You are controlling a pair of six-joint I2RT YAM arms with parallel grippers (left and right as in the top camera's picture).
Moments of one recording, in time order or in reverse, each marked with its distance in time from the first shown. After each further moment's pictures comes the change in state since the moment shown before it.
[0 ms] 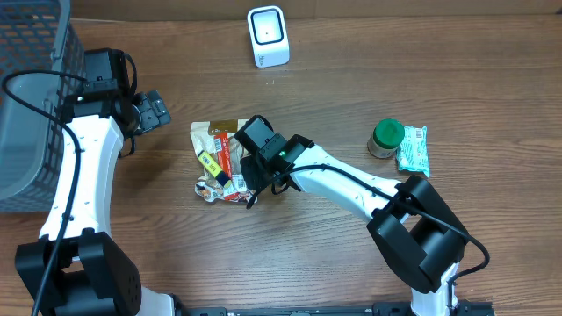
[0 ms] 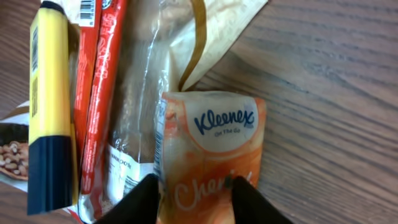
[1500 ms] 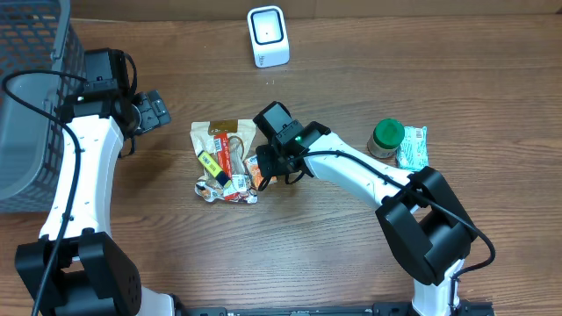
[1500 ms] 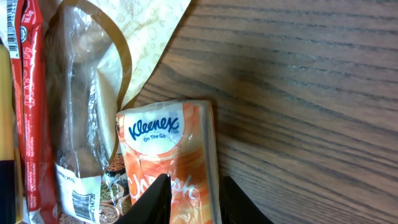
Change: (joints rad) left arm 0.000 0.000 0.000 0.000 0.000 0.000; right arm -0.098 0.000 0.000 -0.041 -0.054 0.001
